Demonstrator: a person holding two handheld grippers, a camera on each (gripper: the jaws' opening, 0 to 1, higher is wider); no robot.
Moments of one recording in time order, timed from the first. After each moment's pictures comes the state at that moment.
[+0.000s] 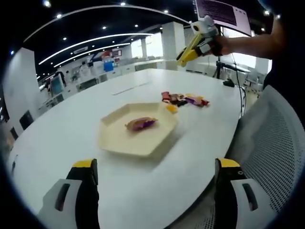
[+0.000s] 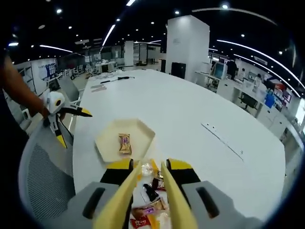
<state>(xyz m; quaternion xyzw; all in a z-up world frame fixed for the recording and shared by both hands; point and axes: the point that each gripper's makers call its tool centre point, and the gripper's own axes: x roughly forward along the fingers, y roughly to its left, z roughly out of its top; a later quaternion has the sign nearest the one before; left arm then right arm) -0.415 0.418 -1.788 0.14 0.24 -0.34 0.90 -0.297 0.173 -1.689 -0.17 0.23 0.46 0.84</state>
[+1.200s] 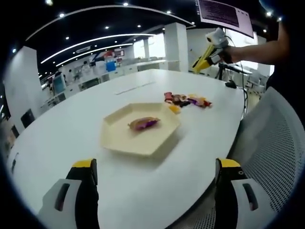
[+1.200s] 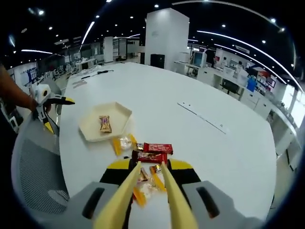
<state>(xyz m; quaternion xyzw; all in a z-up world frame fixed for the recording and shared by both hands) -0.413 0.423 -1.790 0.14 0.24 -0.34 0.90 -0.300 0.094 -1.724 -0.16 0.27 0.37 0.87</state>
